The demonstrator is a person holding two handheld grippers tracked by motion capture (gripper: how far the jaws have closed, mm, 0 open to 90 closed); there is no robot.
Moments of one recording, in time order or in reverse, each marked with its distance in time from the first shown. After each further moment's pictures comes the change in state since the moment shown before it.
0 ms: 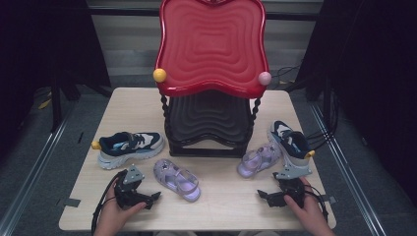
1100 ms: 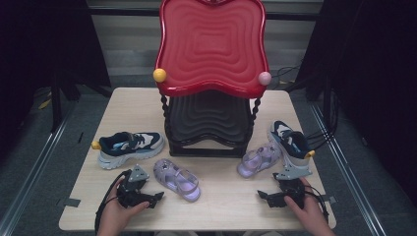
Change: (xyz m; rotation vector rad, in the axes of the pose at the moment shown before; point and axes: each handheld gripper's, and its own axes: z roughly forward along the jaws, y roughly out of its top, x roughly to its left) left arm -0.017 0.017 -0.007 0.058 -0.039 -0.041; right arm 0.001 -0.001 -0.001 0.001 0.003 -0.003
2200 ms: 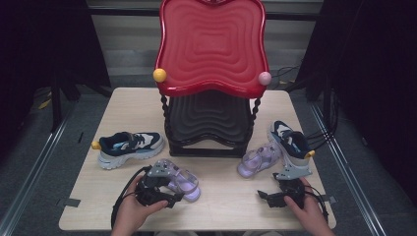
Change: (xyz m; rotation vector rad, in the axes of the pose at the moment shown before) left arm -0.046 0.044 0.003 0.047 -0.157 0.042; right arm 0.000 0.000 0.000 0.000 0.000 0.000
